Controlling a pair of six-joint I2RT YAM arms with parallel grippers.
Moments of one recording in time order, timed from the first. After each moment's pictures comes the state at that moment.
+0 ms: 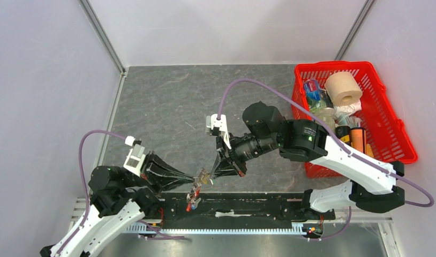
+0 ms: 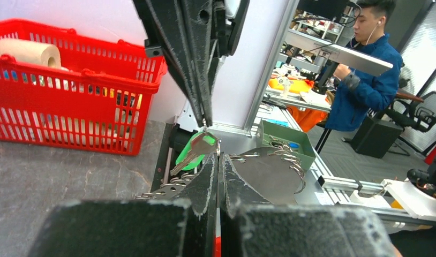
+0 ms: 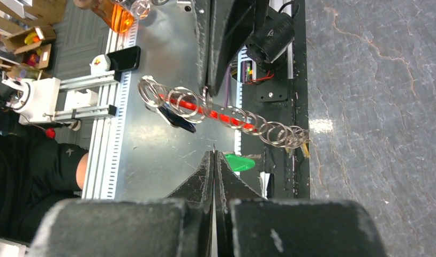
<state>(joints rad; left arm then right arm) -0.76 0.23 0.59 0.09 0.75 -0.59 1.21 1.31 1.68 -0.83 -0.54 0.15</state>
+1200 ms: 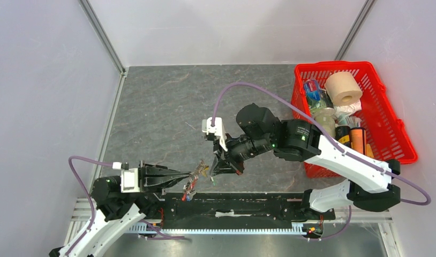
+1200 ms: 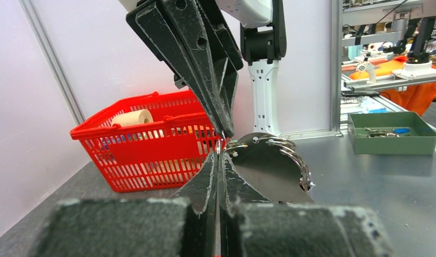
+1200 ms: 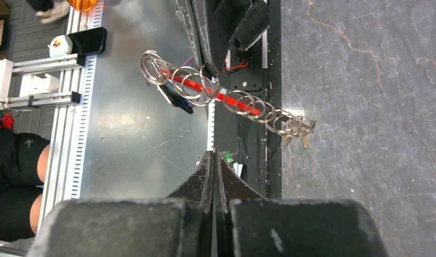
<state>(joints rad) -0.76 0.06 0.42 0.25 0.68 -0.18 1.21 1.33 1.67 -0.88 -0.47 0.03</state>
